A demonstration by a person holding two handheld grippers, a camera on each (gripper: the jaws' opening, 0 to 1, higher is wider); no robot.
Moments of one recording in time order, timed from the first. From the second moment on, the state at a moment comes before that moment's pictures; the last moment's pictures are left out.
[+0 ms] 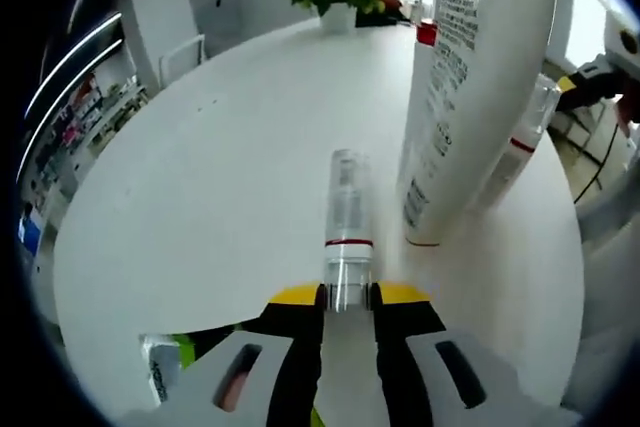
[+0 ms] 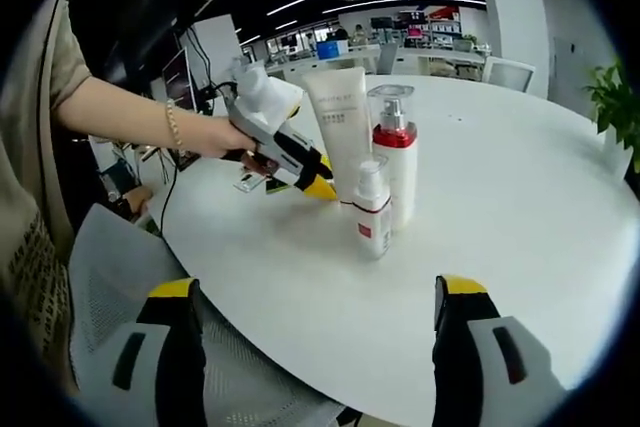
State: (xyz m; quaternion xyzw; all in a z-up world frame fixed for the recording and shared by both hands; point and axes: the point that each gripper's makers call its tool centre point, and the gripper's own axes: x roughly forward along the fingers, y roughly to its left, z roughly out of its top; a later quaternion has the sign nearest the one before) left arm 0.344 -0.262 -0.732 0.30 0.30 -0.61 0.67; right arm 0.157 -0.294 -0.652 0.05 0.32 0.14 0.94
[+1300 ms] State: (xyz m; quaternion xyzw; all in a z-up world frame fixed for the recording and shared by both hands) left arm 0.304 -0.192 -0.661 0.25 0.33 -0.59 0.69; right arm 0.165 -0.255 -0.618 0.03 0.27 0.22 0.94
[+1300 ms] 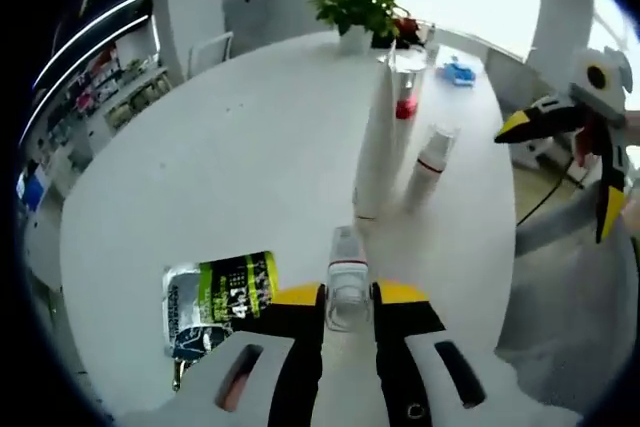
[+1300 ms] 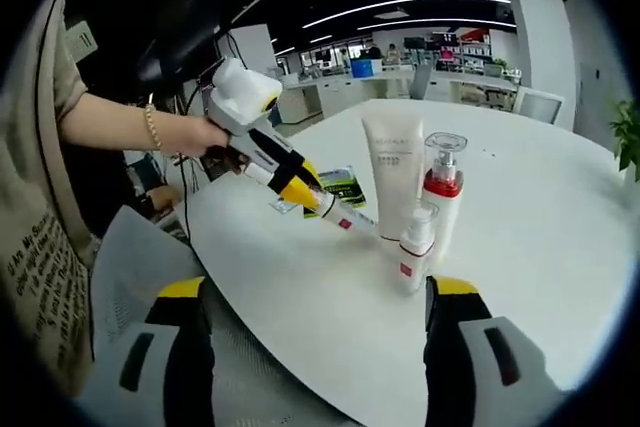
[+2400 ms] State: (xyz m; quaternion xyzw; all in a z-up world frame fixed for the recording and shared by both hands) left arm 0.200 -0.153 -0.597 0.27 0.35 -0.65 0.62; right arm 0.179 -0.154 -0.640 -0.06 0.26 0.44 0.86
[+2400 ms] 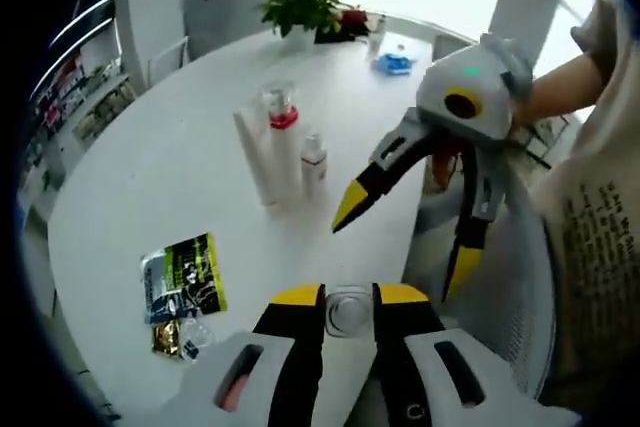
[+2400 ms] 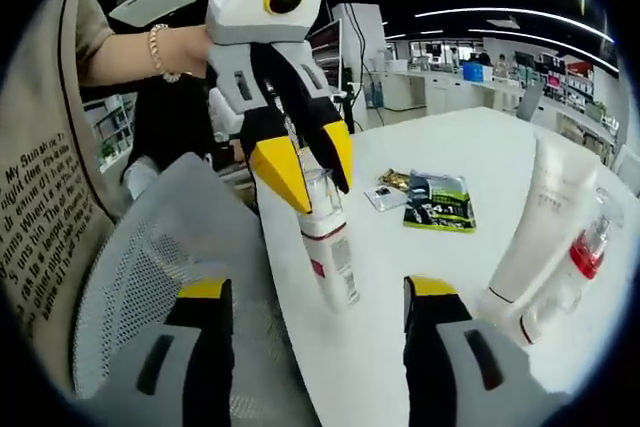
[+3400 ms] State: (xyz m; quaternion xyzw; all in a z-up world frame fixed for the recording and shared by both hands) left arm 0.141 -0.173 -0.549 0.23 0.30 -0.72 0.58; right arm 0.141 -0.135 -0.613 -0.06 0.24 0.52 0.82
